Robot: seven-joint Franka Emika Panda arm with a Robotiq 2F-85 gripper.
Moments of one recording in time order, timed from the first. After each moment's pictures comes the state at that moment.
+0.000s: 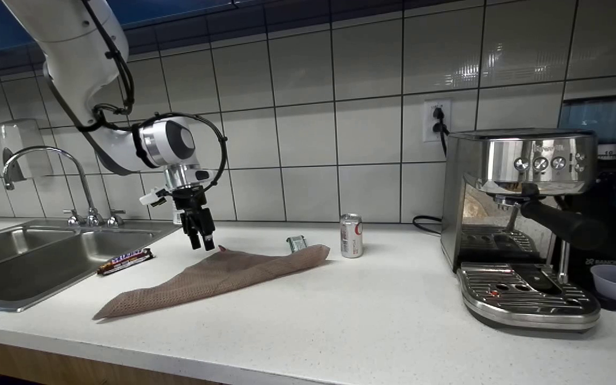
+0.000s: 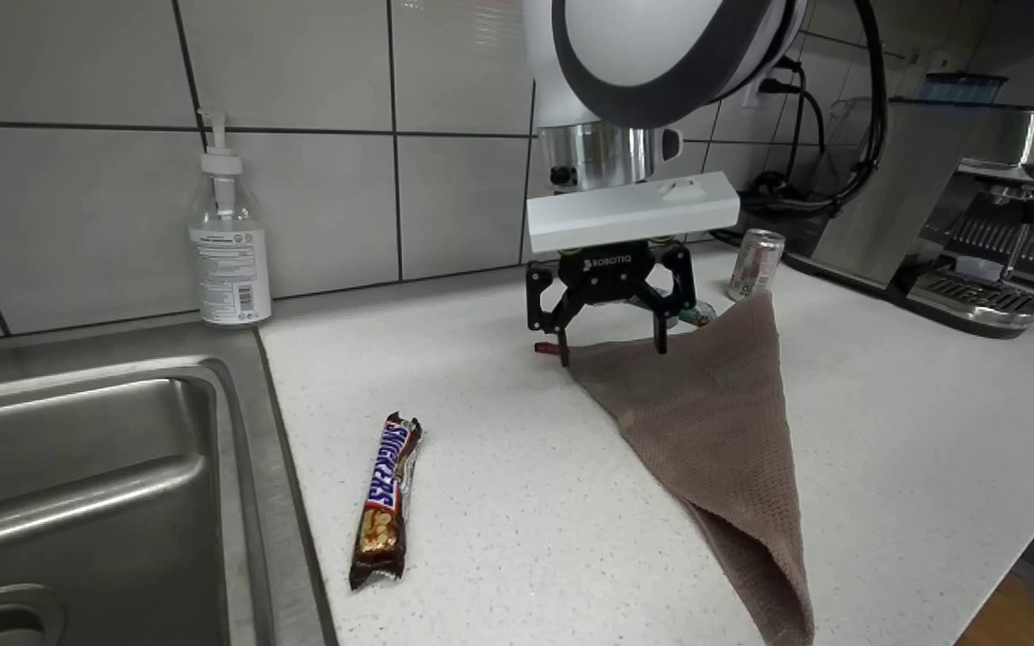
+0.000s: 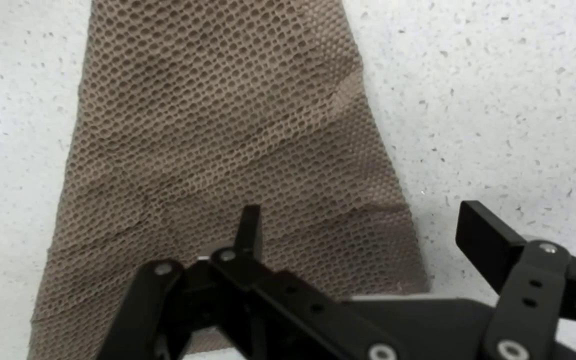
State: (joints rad) arm 0.22 0.52 0.00 -1.84 -0.20 2.19 0.87
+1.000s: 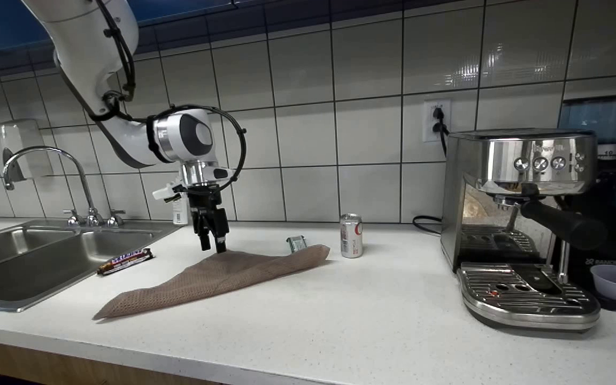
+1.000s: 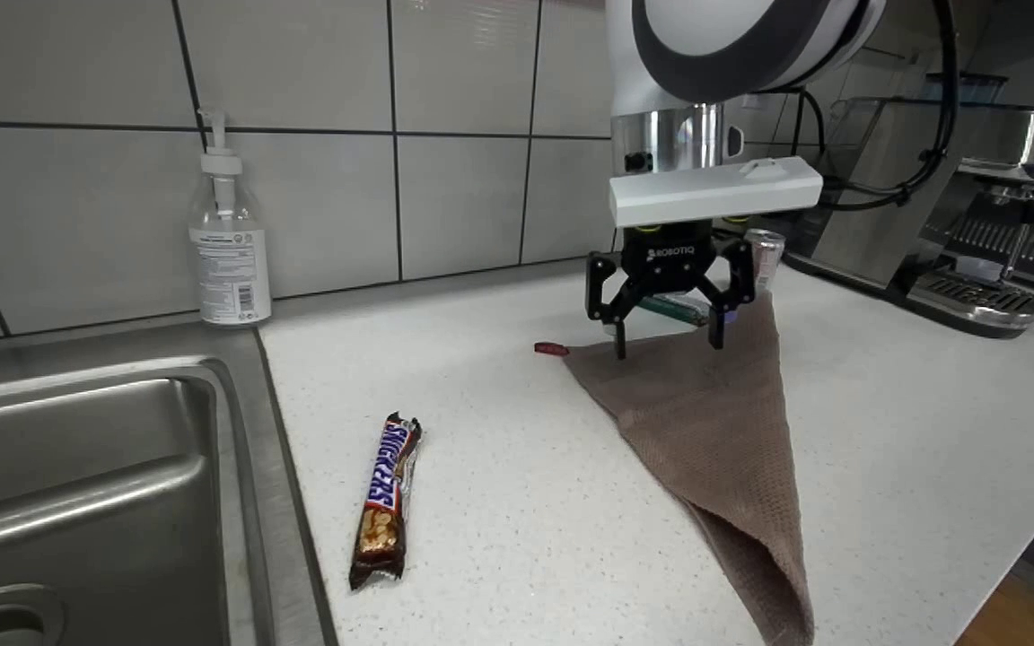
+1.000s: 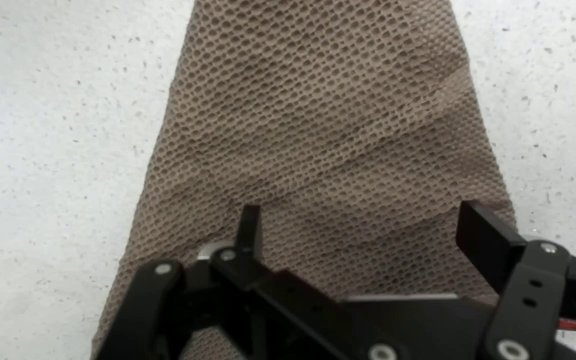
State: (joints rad) arm 0.15 0.44 -0.02 -1.95 -0.11 2.19 0.73
